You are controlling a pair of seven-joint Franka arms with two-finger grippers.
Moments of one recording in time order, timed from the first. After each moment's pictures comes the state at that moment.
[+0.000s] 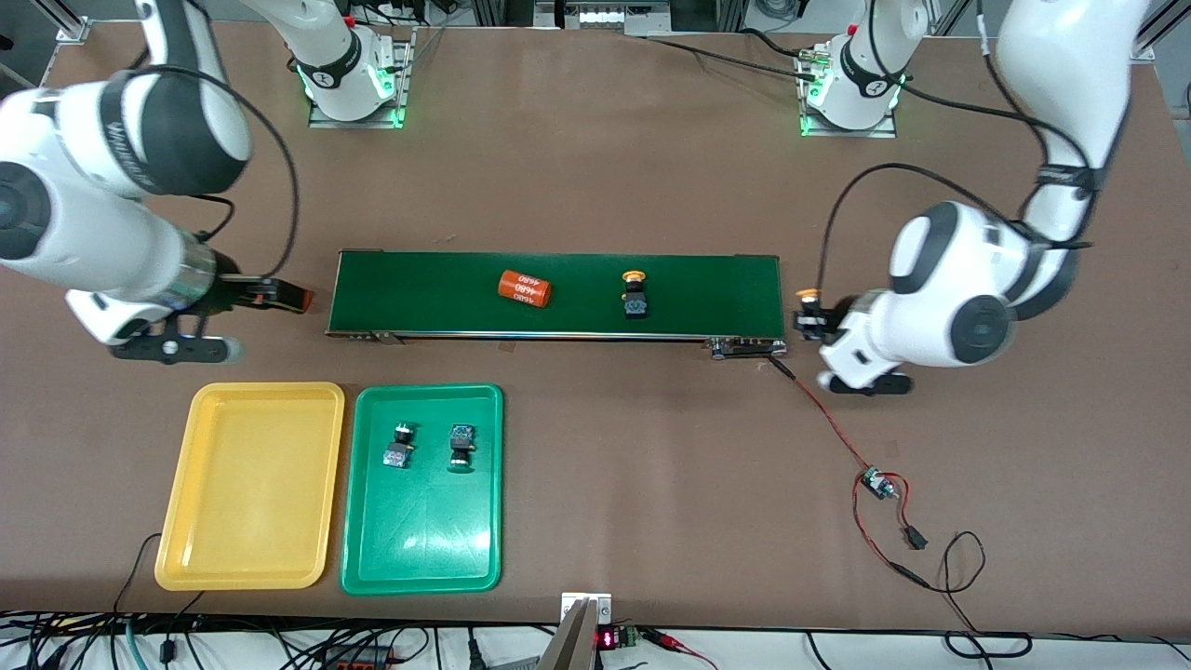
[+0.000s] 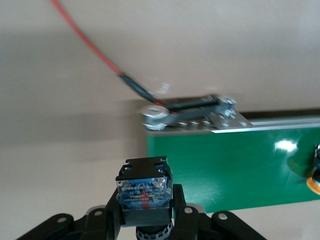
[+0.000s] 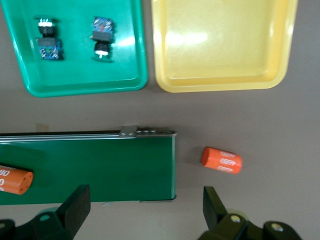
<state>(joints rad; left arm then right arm) 0.12 0.51 -0.45 -1.71 -0.04 1.84 -0.28 0.26 0.29 -0.07 -1.57 0.02 1.69 0.21</state>
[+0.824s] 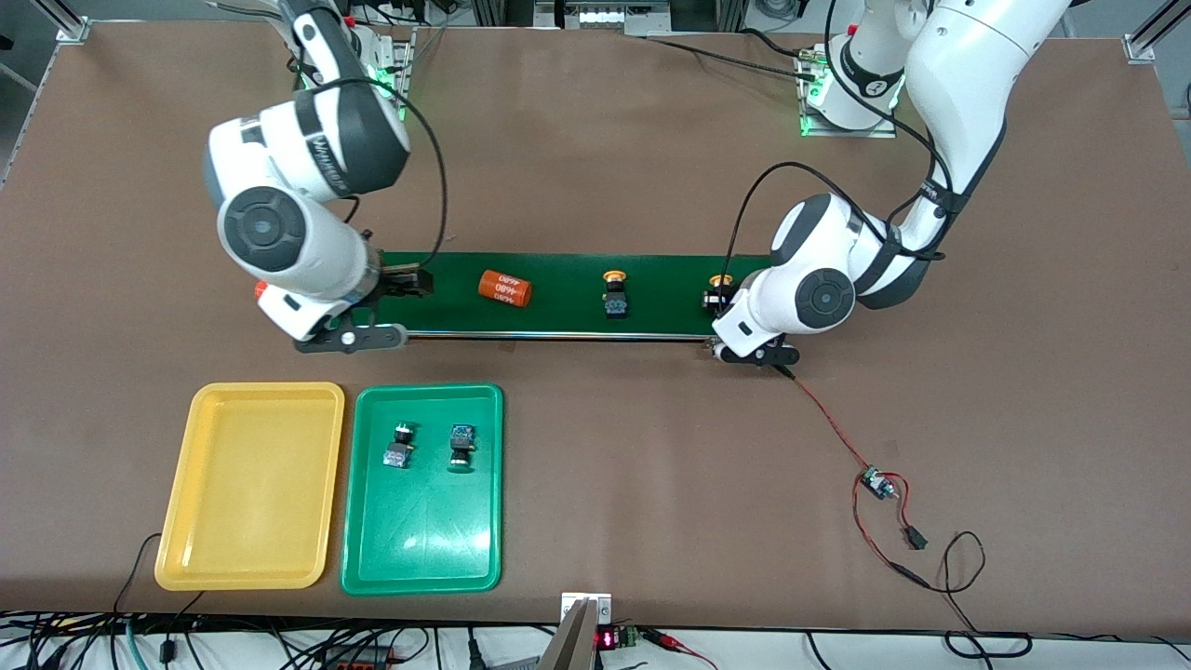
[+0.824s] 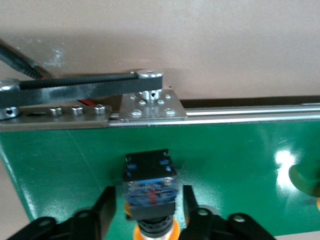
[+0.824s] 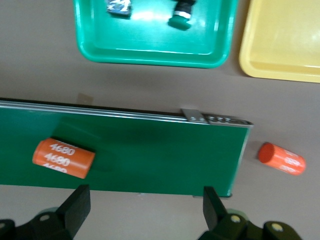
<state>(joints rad) 0.01 0.56 -0.50 -1.84 -0.04 2.08 -0.45 0.47 0.38 -0.06 -1.57 0.03 1.72 0.30</state>
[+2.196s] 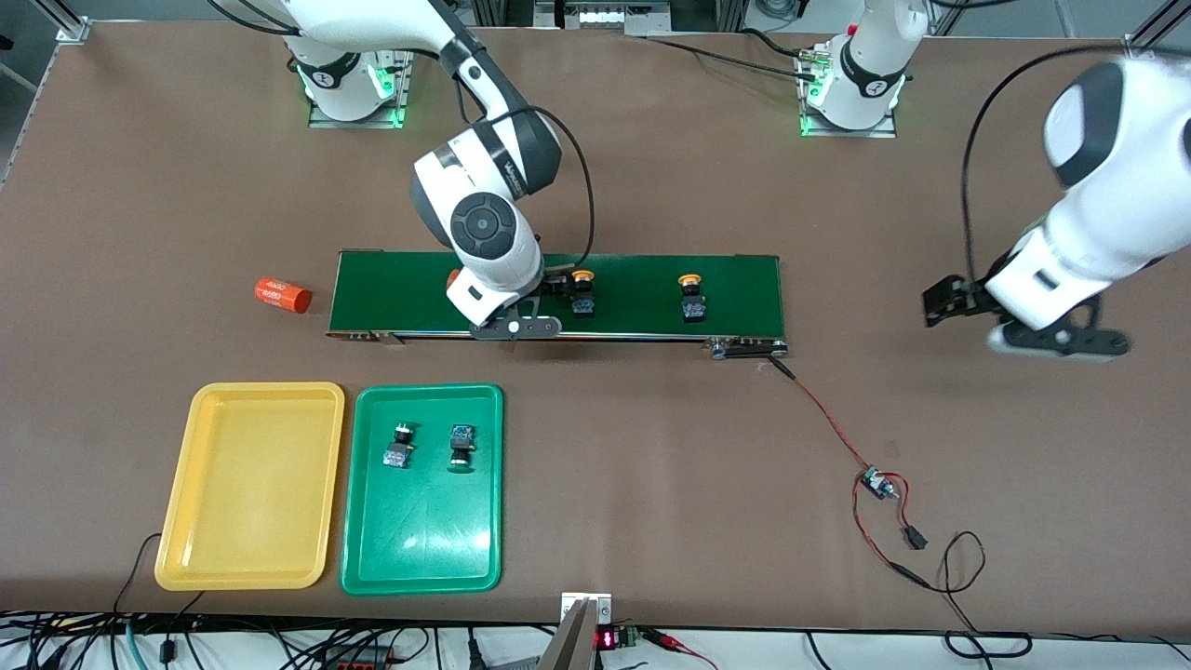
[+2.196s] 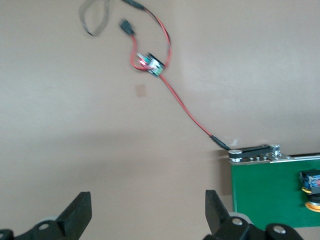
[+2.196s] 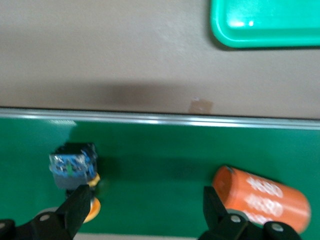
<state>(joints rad) -0.02 0.10 -0.06 -1.74 0.04 1.90 -0.02 0.70 0.58 -0.06 -1.57 0.15 2.05 0.55</state>
